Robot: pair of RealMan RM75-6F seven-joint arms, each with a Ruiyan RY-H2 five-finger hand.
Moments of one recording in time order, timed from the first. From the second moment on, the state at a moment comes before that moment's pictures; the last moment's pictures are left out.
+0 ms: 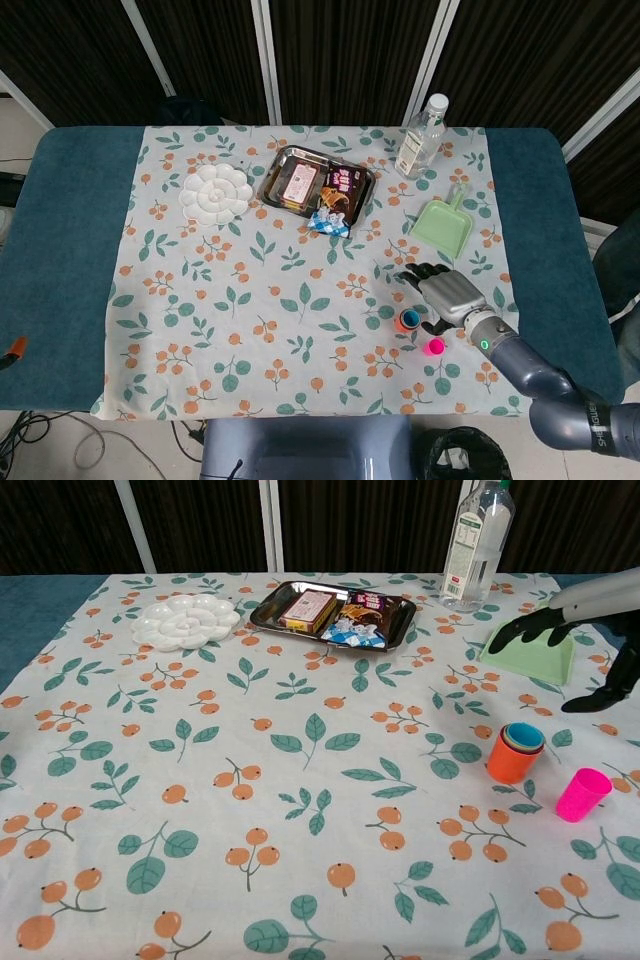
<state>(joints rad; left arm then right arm) 0.00 -1.12 -0.12 -1.69 1.35 1.58 0.13 0.95 -0.95 -0.02 -1.92 -0.81 0.70 -0.32</state>
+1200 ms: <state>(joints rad) 0.00 -1.12 -0.12 -1.69 1.35 1.58 0.14 0.59 -1.06 -0.14 -1.87 -1.20 0.98 -0.35</state>
